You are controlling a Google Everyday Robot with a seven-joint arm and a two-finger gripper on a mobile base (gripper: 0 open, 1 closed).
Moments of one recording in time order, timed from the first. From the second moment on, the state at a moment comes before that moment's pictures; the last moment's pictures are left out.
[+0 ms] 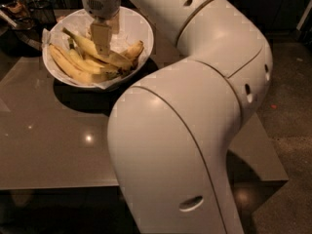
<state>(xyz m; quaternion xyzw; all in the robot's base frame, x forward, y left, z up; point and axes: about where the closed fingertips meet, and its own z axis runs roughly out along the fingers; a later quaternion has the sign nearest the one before) 0.675 0.110 0.936 -0.63 0.77 -0.04 0.10</state>
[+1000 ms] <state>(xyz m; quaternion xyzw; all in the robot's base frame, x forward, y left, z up) 0.682 0.120 0.907 -0.64 0.77 -0.02 0.07</state>
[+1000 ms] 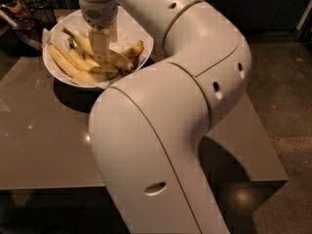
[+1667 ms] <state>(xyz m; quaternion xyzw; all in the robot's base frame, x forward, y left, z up) 0.686 0.125 0.892 -0.64 0.77 -0.01 0.06</state>
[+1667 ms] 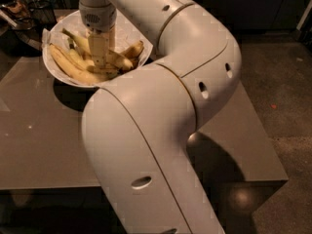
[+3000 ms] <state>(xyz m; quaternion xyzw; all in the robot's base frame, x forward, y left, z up) 0.702 0.140 0.893 -0.64 0.77 -0.02 0.09</state>
